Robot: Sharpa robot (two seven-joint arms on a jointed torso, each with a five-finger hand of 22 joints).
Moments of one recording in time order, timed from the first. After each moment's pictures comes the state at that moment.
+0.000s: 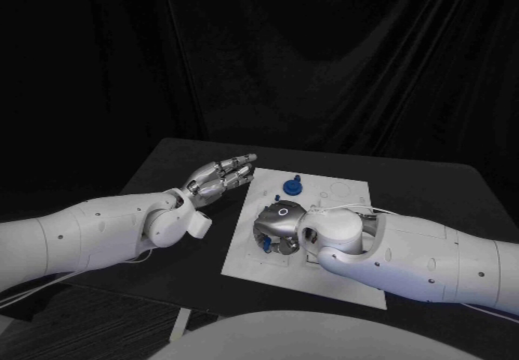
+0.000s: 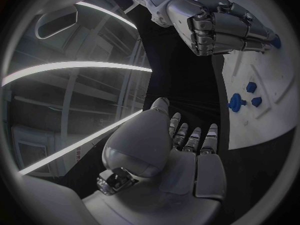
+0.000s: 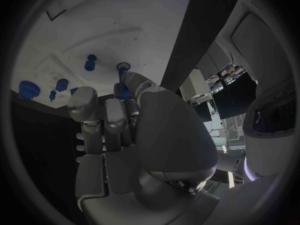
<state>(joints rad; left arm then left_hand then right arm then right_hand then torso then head) 1.04 -0.84 -0.21 1.33 -0.13 0.11 0.64 1.54 0.24 -0.15 0.28 0.57 0.35 0.06 0.05 0.04 0.02 0.06 0.18 0.03 0.02 0.14 0.02 0.01 0.19 0.03 0.26 0.01 0.07 1.08 -0.47 -0.20 1.51 -1.88 -0.08 -0.12 1.55 -0.16 0.34 0.06 0.35 1.06 0.11 0.24 0.28 1.06 0.07 0.34 0.08 1.40 -0.02 1.25 1.00 0.11 1.36 0.08 1.00 1.30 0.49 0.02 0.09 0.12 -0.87</state>
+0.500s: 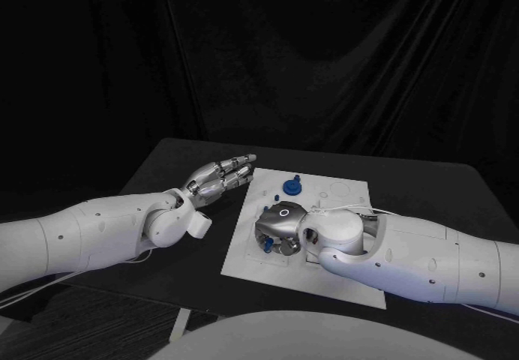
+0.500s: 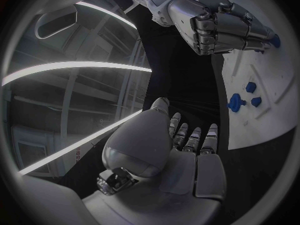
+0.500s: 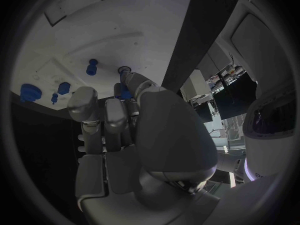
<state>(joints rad) 1.04 -0.84 -0.21 1.32 -0.13 0.11 0.64 1.54 0.24 -0.15 0.28 0.57 0.35 0.06 0.05 0.04 0.02 0.06 0.18 0.03 0.02 0.14 0.02 0.01 0.19 0.03 0.26 0.01 0.07 1.07 -0.48 -0.21 1.51 -1.88 -0.07 -0.12 1.55 -0.16 0.34 0.06 0.35 1.06 0.11 0.24 0.28 1.06 0.07 0.34 0.09 1.39 -0.02 1.25 0.99 0.11 1.35 0.08 0.99 1.30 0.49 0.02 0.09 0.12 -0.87</state>
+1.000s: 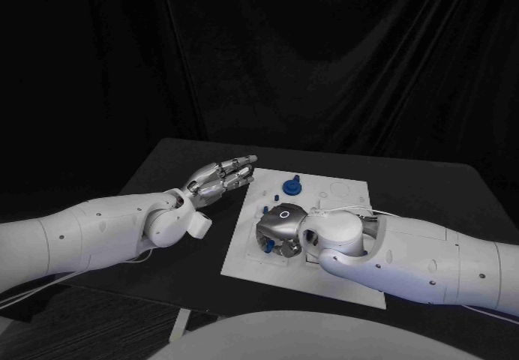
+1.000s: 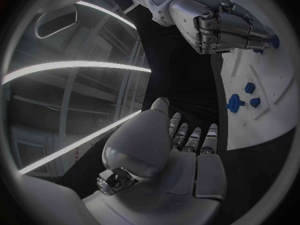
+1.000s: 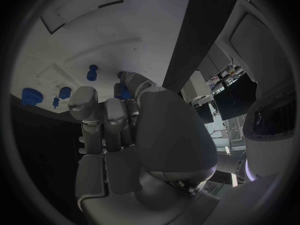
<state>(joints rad) 1.04 -0.83 -0.21 1.32 -0.13 0.12 0.63 1.54 0.24 -0.15 0.28 0.57 0.35 0.06 0.05 0.04 0.02 0.06 0.18 0.03 0.02 0.14 0.02 0.01 0.19 0.03 0.26 0.01 0.07 1.07 -0.48 -0.21 1.52 -1.88 -0.05 -0.13 1.55 -0.16 0.35 0.06 0.35 1.06 0.11 0.23 0.28 1.06 0.07 0.33 0.09 1.39 -0.02 1.23 0.99 0.11 1.35 0.08 0.99 1.30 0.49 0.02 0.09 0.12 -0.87</state>
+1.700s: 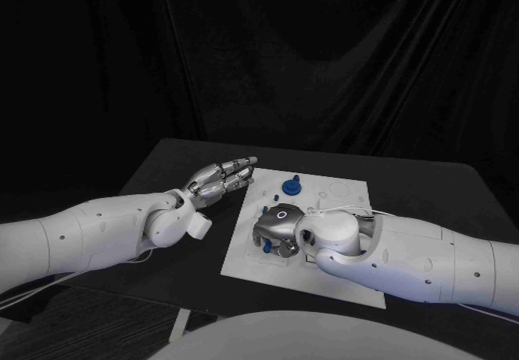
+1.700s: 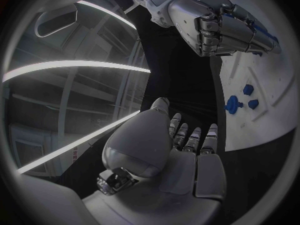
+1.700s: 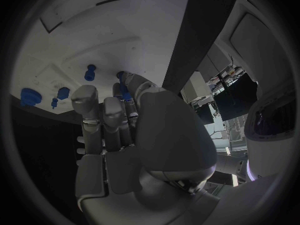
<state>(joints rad) 1.04 -0.83 -0.21 1.31 -0.13 0.13 0.61 1.54 0.24 -0.15 0.28 0.57 0.34 0.07 0.05 0.04 0.02 0.06 0.18 0.03 0.02 0.14 0.02 0.01 0.19 0.03 0.26 0.01 0.07 1.07 -0.46 -0.21 1.51 -1.88 -0.03 -0.14 1.55 -0.16 0.35 0.06 0.26 0.90 0.11 0.12 0.26 1.04 0.08 0.32 0.13 1.35 0.00 1.22 0.97 0.11 1.30 0.10 0.93 1.30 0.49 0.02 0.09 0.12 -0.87</state>
